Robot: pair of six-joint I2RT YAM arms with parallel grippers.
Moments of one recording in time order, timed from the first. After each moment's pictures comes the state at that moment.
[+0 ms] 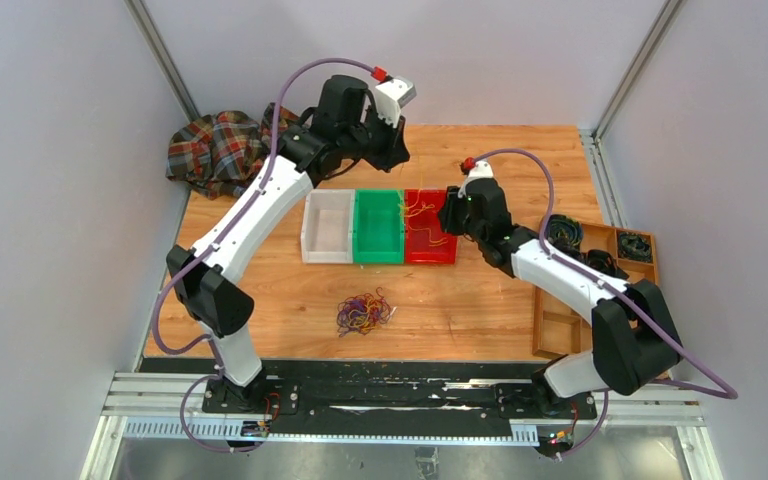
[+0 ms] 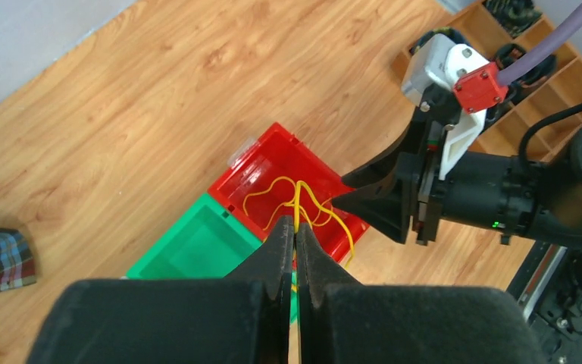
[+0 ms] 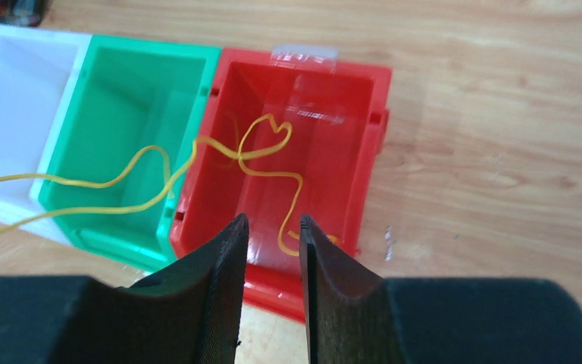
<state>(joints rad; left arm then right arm) -0.58 1.75 1.93 -0.63 0.33 0.01 0.51 1.42 0.89 0.08 0.13 0.29</state>
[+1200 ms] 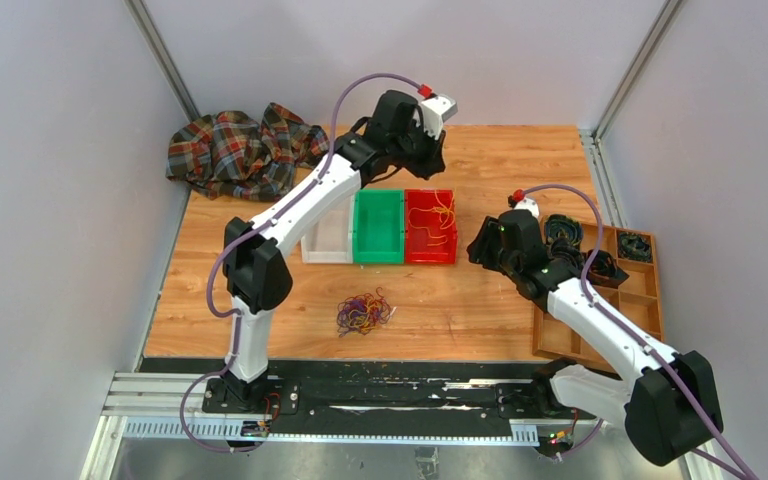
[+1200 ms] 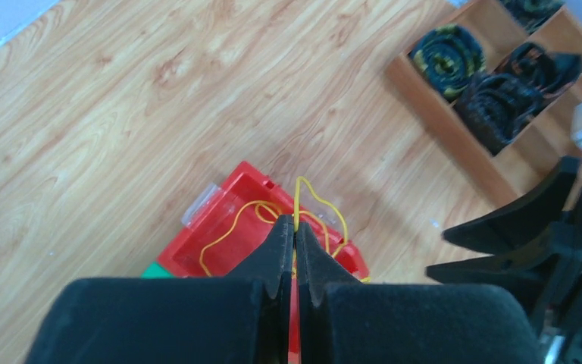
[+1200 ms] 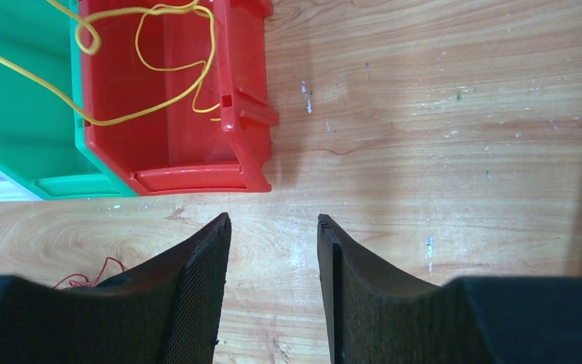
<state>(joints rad) -0.66 2.04 2.06 -0.52 0.32 -0.04 0.43 1.08 0.67 -0.24 0.15 0.56</state>
